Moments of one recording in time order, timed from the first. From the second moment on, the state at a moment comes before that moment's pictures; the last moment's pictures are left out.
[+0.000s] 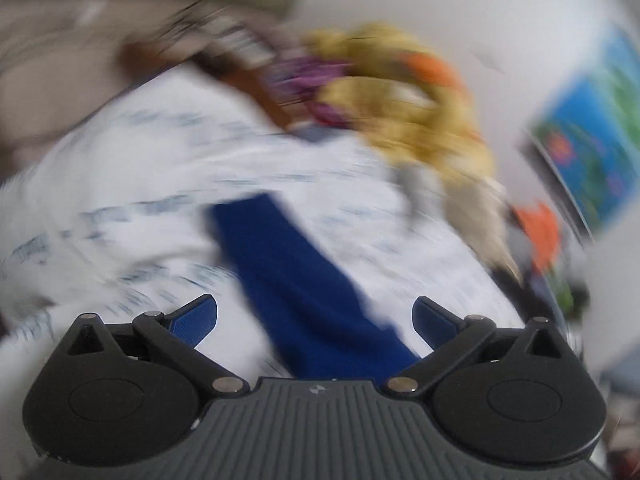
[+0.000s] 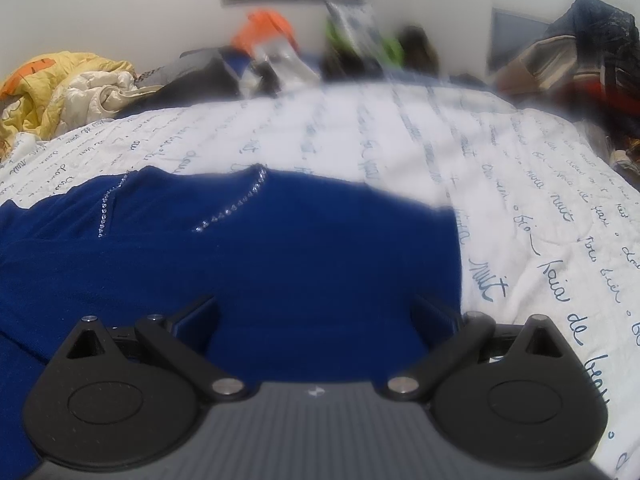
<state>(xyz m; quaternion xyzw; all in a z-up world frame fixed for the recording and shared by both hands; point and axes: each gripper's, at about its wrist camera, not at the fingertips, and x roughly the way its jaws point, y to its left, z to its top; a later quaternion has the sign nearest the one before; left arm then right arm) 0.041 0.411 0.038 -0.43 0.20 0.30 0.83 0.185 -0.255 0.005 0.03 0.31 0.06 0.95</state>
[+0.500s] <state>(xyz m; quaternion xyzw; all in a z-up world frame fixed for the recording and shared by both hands) 0.080 0.415 0.041 -0.33 0.24 0.30 0.86 0.185 -0.255 0.005 0.03 0.31 0.05 0.95</state>
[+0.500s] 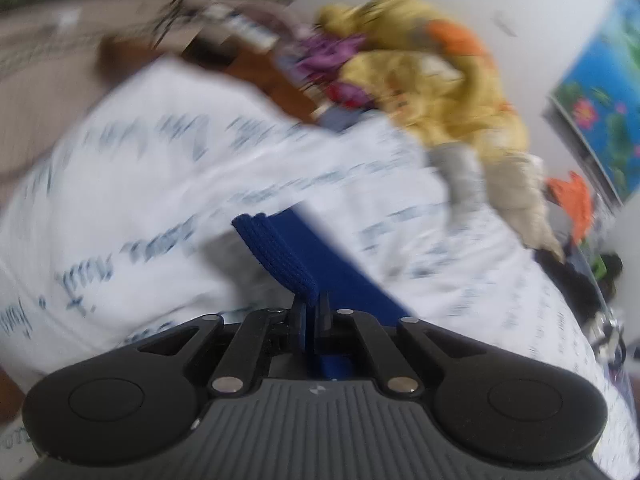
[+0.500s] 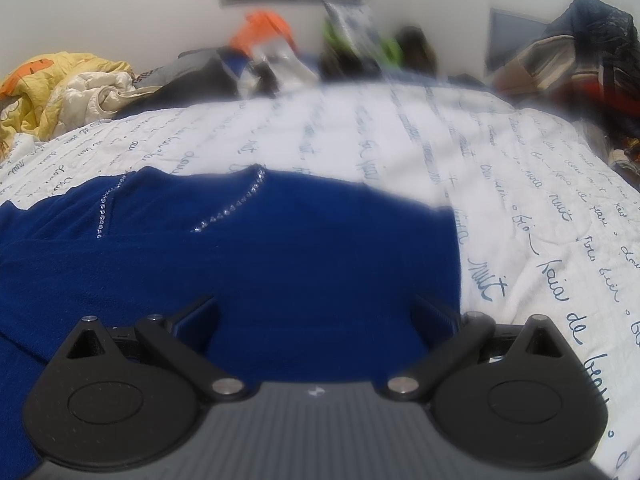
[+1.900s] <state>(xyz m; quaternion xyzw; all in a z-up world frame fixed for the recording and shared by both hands) 0.054 0.037 0.011 -0.16 0.29 -0.12 0.94 0.213 -0.210 0.031 0.23 0.46 0.21 0.83</state>
